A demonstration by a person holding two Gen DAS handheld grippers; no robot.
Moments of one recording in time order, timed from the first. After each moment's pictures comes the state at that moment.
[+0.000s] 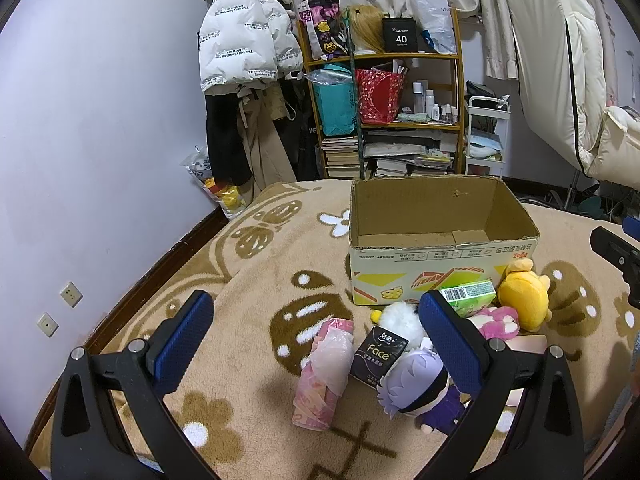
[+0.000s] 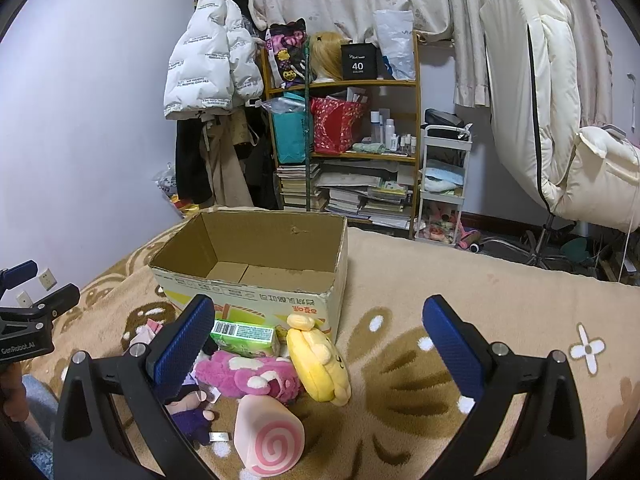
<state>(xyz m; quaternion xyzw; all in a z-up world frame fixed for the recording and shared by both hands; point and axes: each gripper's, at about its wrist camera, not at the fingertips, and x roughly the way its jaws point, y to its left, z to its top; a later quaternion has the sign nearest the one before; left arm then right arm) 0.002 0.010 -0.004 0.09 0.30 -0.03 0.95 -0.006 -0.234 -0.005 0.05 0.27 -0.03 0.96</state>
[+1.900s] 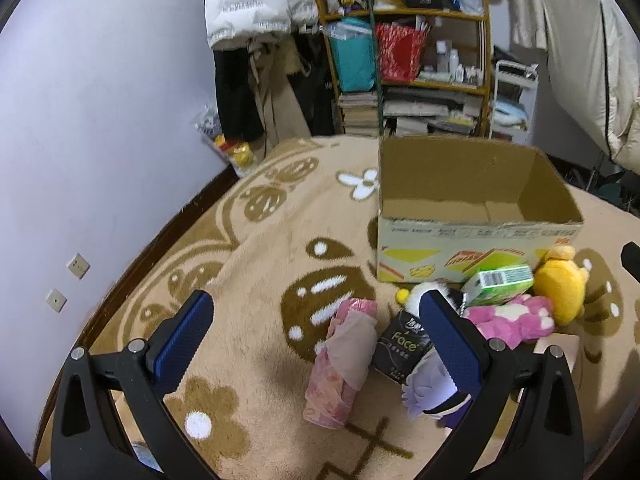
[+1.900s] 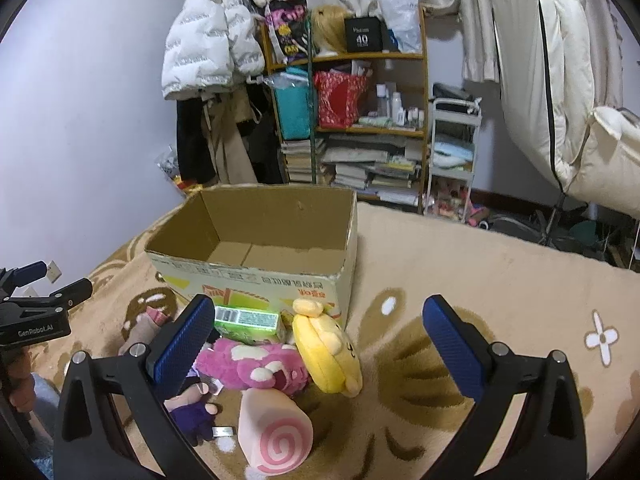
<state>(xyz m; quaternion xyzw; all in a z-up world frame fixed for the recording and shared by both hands) 0.046 0.028 -0.032 0.09 0.38 0.01 0.92 0.009 -0.229 -0.034 0.06 0.32 -0.02 0.95</state>
